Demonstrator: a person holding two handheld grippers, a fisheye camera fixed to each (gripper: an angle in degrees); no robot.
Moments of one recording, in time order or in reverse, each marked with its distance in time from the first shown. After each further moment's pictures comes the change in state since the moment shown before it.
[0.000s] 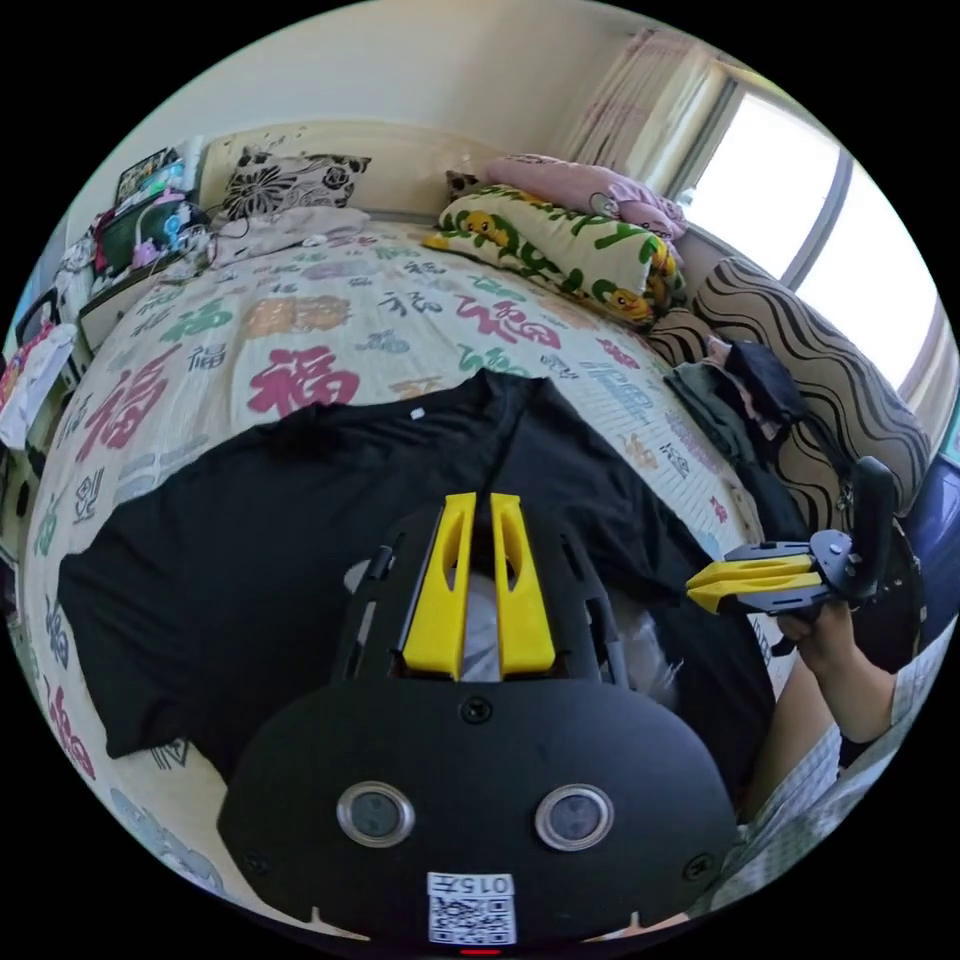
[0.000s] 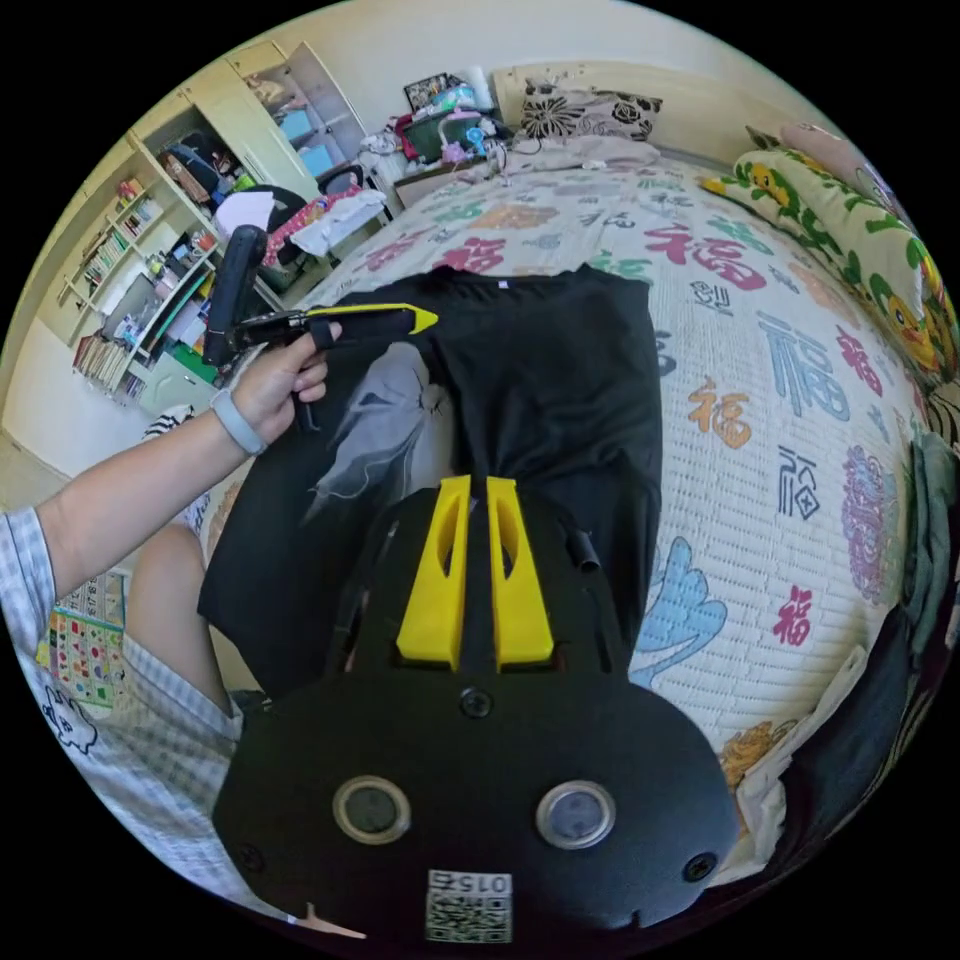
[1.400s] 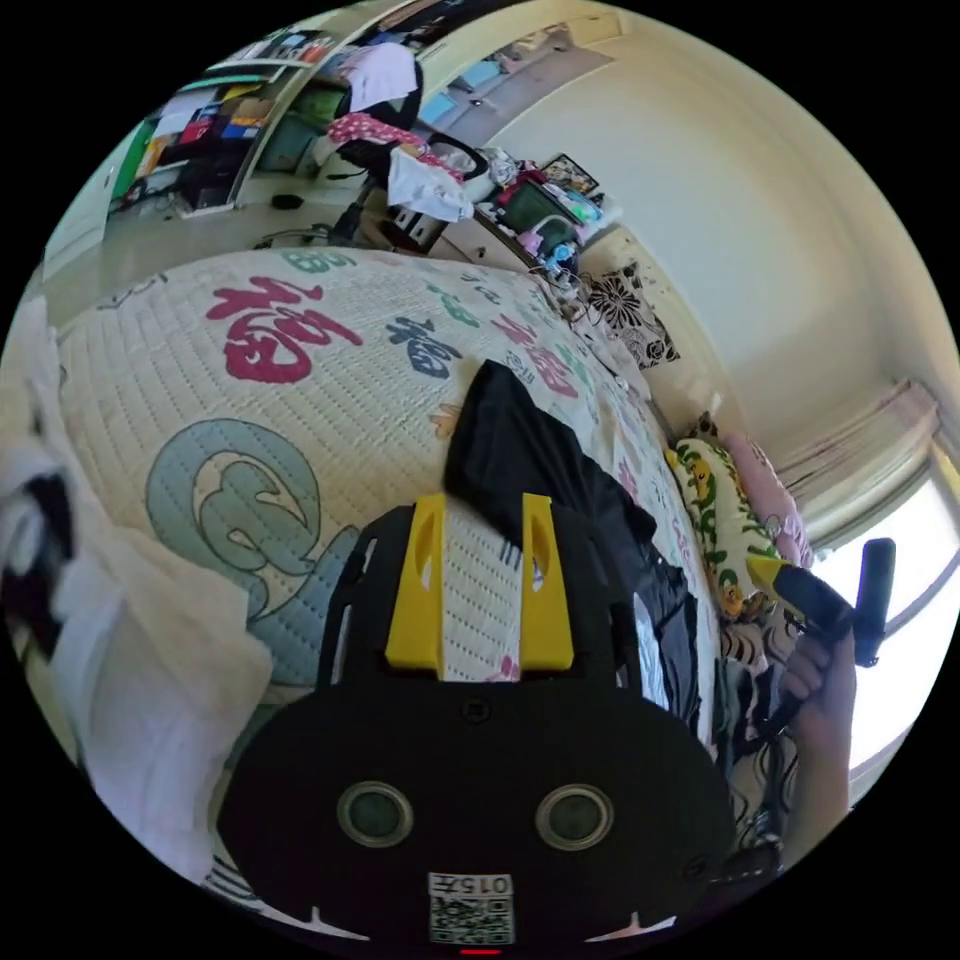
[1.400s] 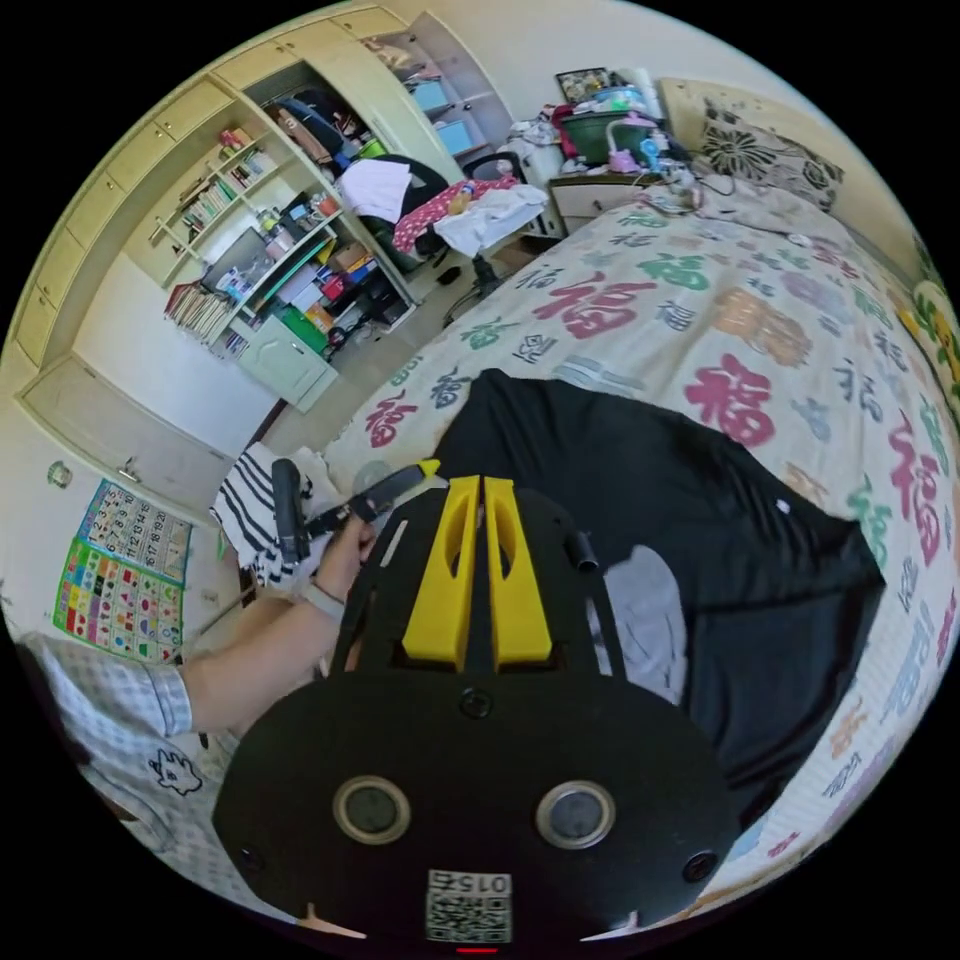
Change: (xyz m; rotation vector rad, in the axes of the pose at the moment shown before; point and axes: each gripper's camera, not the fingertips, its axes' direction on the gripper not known) left arm -0.382 0.201 -0.472 0.398 -0.175 -0.899; right arm -0.130 -0.237 0.425 -0.035 -0.240 -0.242
